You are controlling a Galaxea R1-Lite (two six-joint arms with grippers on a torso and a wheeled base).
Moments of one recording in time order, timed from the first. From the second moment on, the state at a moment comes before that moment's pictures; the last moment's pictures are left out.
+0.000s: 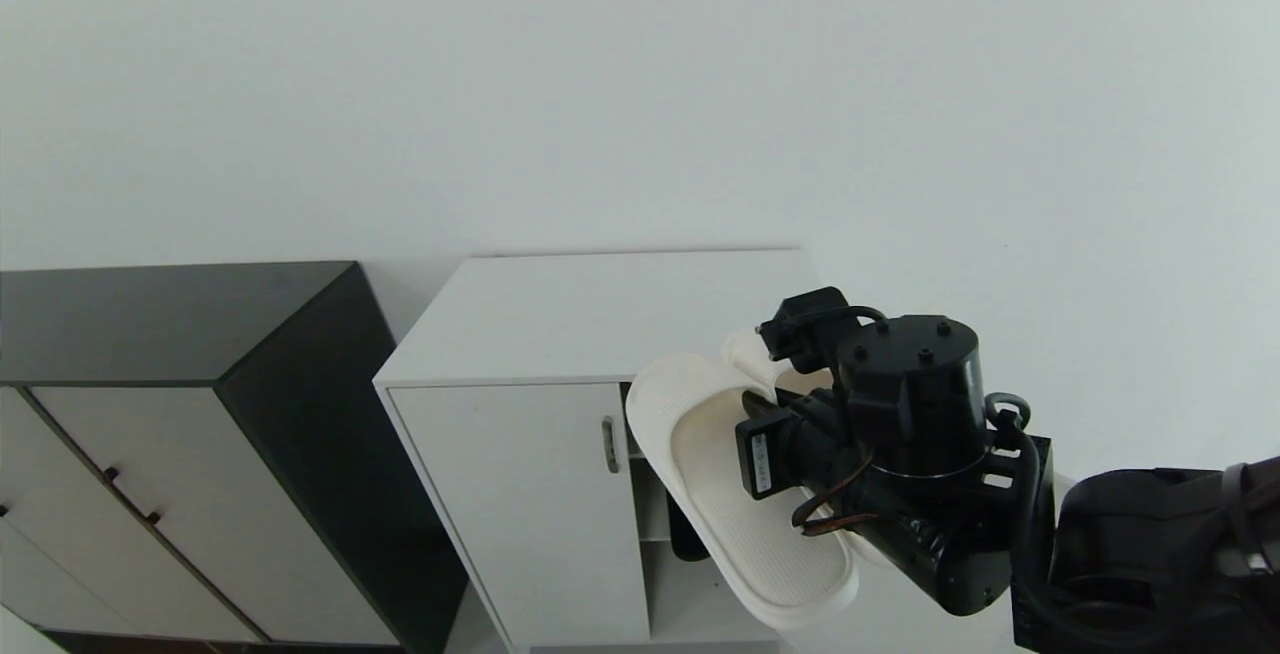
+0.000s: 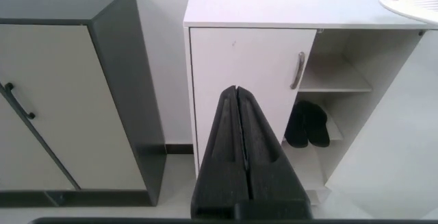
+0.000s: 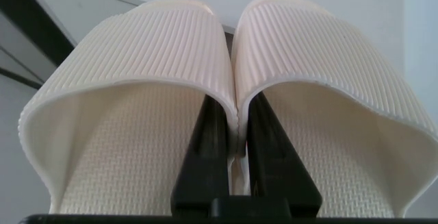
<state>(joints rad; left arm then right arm) 0.00 0.00 0.00 0.00 0.03 -0.03 0.92 1.81 -0.90 -0.63 -0.50 0.12</state>
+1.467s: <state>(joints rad) 0.00 0.00 0.00 0.00 0.03 -0.03 0.90 1.82 -0.88 -0.67 -0.49 0.12</state>
